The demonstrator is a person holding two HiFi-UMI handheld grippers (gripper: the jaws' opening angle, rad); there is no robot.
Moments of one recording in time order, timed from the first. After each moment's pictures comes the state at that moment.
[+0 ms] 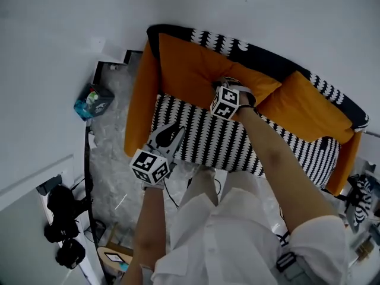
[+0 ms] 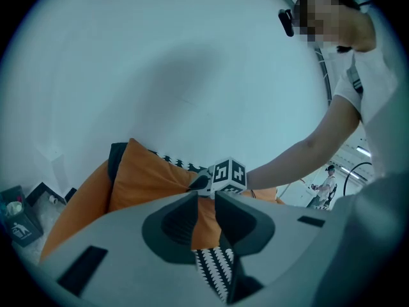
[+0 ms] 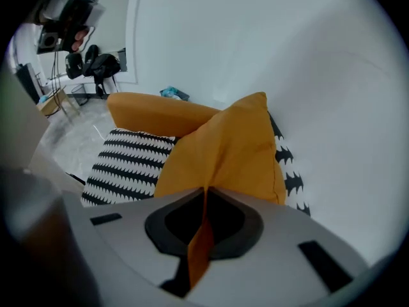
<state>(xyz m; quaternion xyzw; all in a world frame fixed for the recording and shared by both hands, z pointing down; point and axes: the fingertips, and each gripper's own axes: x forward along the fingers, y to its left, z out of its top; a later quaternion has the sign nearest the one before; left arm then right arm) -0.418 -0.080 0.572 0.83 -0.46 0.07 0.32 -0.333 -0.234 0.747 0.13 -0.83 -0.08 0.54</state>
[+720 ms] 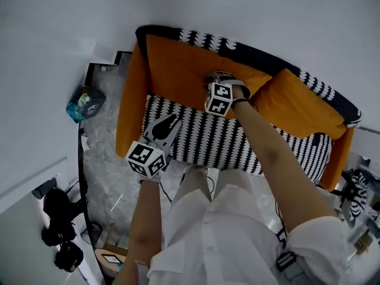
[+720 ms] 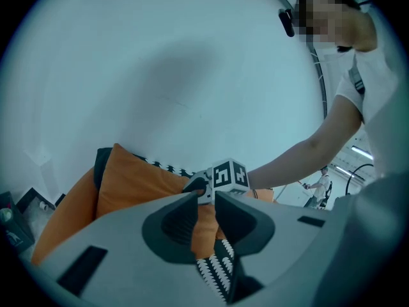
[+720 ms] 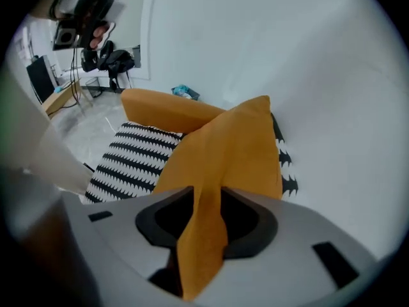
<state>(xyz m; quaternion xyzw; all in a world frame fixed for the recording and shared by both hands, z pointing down) -0.393 -0.109 0.561 0.84 -0.44 0.06 0.31 -0.321 -0.237 0.732 0.07 -0.82 -0.10 0.56</state>
